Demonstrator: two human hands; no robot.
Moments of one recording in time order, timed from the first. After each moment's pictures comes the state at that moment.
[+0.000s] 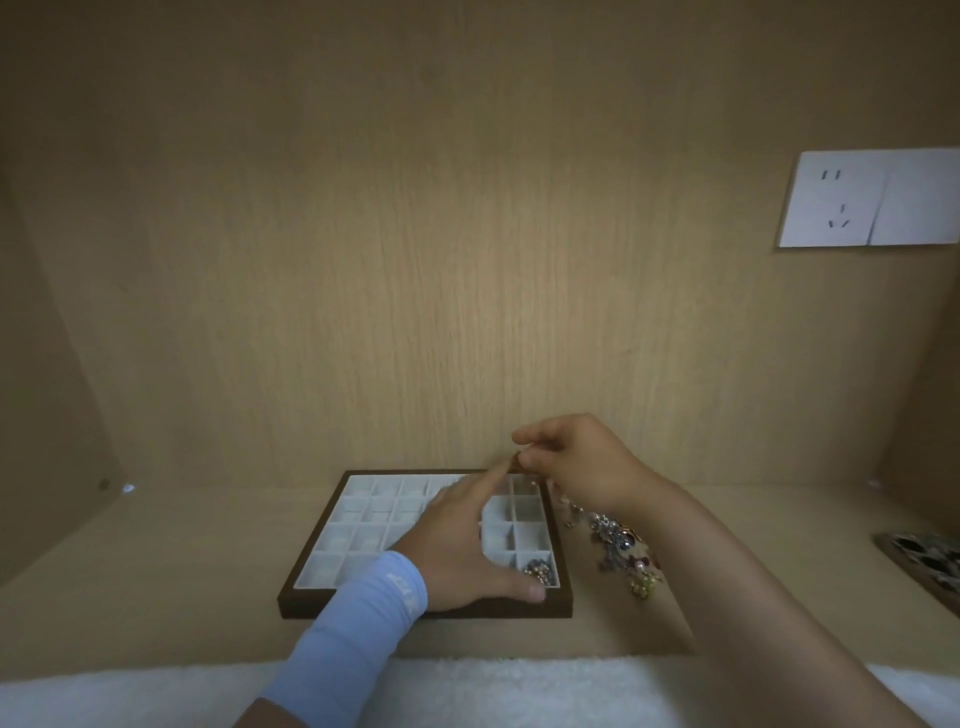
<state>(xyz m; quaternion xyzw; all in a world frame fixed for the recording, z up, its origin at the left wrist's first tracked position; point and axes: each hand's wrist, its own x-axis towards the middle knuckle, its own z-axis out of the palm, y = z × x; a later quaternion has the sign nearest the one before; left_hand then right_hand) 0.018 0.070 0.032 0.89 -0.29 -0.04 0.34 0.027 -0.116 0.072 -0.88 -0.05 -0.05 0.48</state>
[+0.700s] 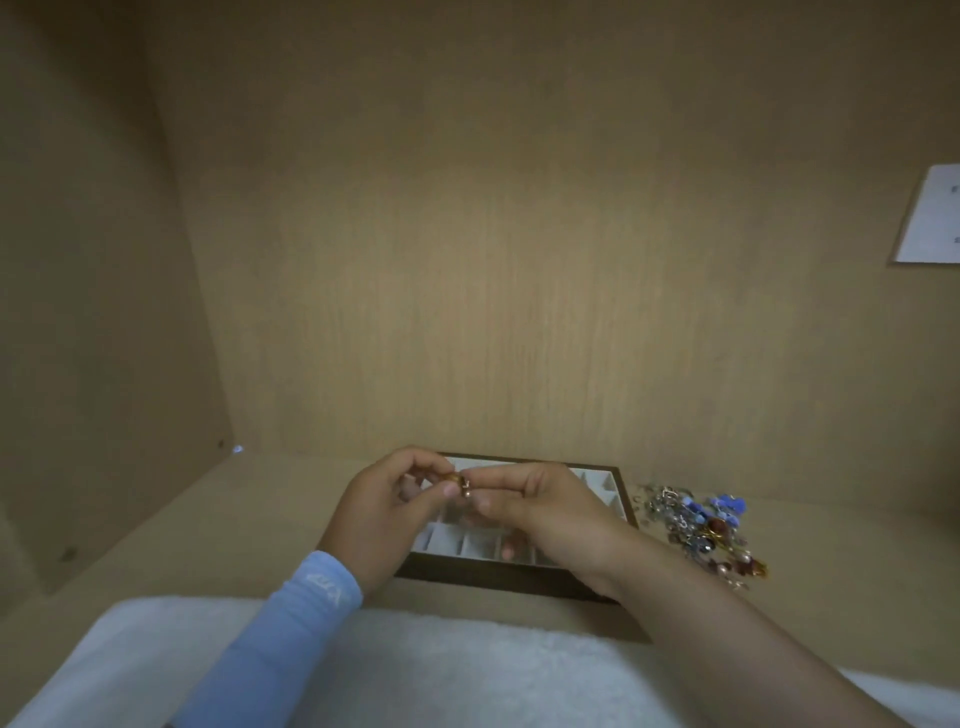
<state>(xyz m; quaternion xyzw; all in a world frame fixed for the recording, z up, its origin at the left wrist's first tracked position) 0.002 0.187 0.035 0.80 -0.15 0.16 0.56 -0.006 -0.003 0.047 -0.74 -0.15 0.10 0.65</state>
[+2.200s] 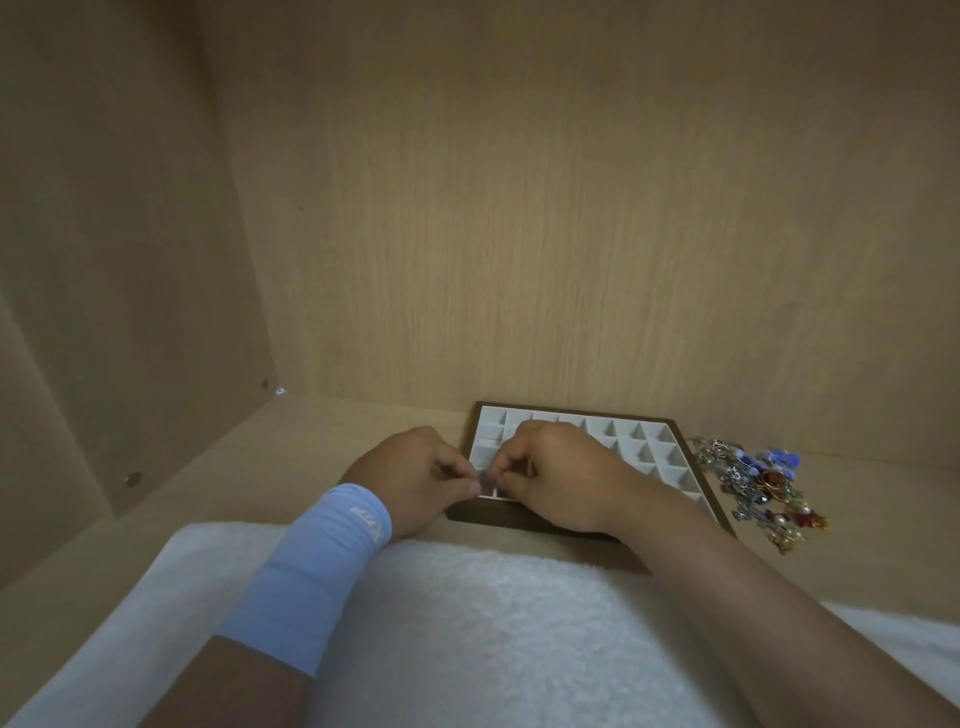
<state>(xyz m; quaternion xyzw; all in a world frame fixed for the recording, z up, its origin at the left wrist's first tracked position) 0.002 0.227 0.026 0.95 -0.15 0.04 0.29 0.007 0.030 0.035 -0.94 -0.26 -0.05 0.20</state>
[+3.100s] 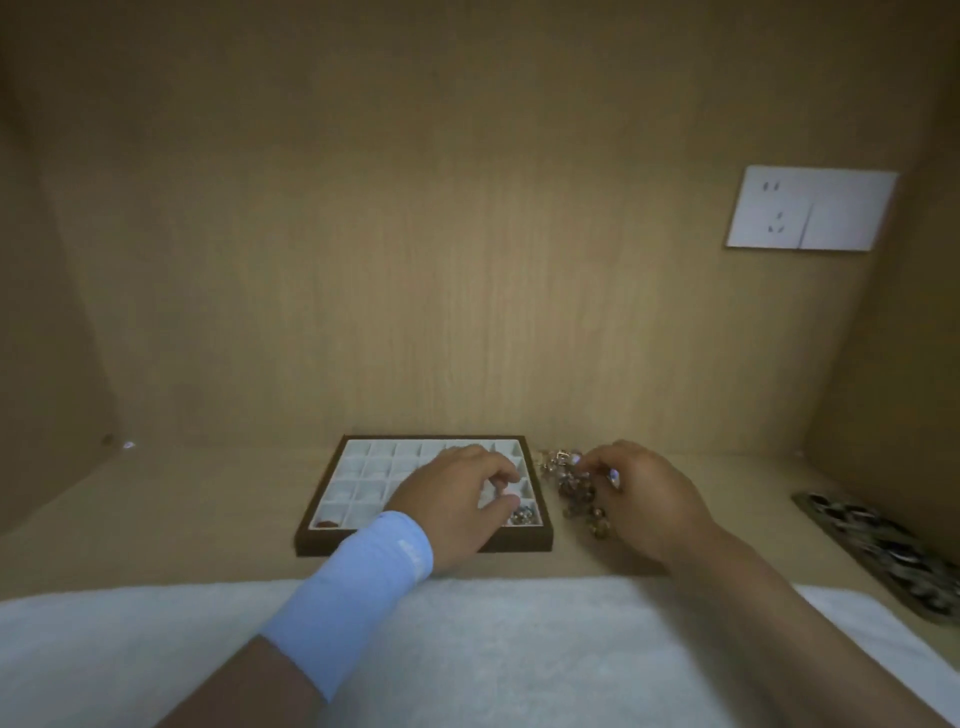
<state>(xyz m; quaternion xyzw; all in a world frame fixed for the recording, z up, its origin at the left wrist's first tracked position) -0.020 0.070 0.036 0.90 -0.32 0.09 0.27 -0.052 -0.166 0.022 -0.96 0.01 -0.21 0.19</state>
